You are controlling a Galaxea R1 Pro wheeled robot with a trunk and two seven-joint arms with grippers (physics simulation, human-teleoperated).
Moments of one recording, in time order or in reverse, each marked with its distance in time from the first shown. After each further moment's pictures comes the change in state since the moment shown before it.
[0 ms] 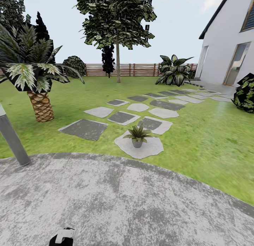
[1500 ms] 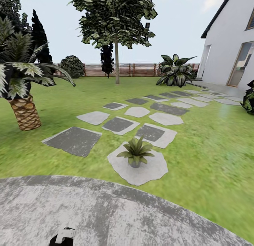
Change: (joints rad) left arm 0.000 -0.002 0.000 0.000 0.000 0.000 0.000; right arm 0.000 0.023 -0.007 -0.144 -0.009 -0.002 0.002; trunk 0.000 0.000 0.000
